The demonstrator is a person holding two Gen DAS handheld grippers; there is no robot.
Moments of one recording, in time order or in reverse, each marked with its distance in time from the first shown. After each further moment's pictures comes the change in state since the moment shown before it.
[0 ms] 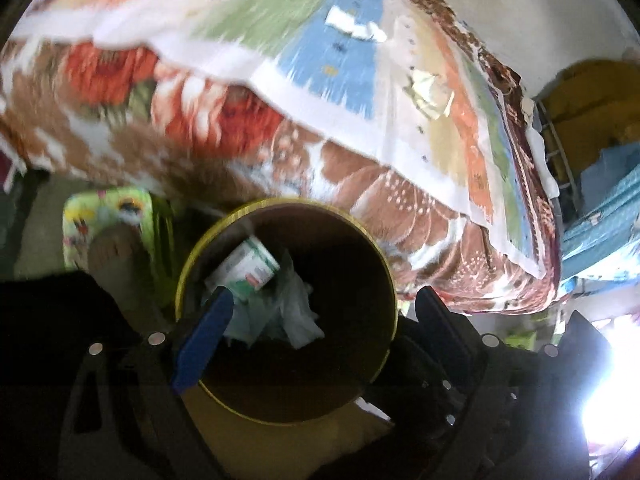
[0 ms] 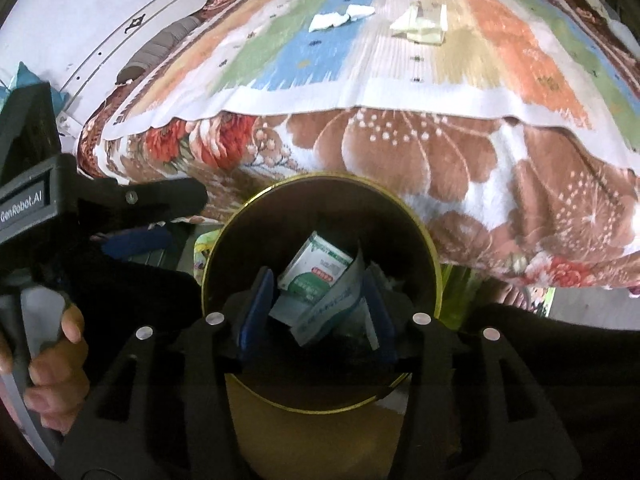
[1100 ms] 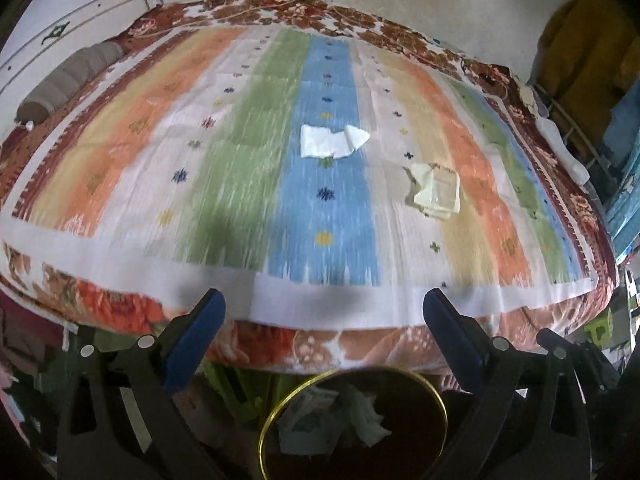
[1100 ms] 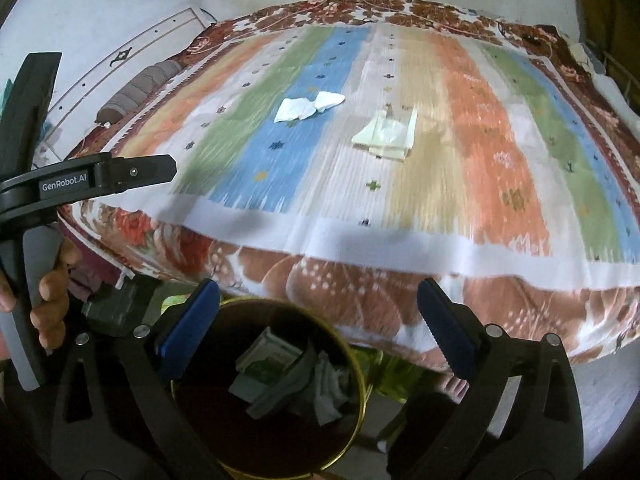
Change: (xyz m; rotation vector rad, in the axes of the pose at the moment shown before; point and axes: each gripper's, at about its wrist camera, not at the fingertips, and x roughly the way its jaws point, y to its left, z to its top) left arm -0.013 -0.057 0.125 0.303 -0.211 0.199; right arm -0.024 -0.024 0.105 -0.052 -0.151 -0.119
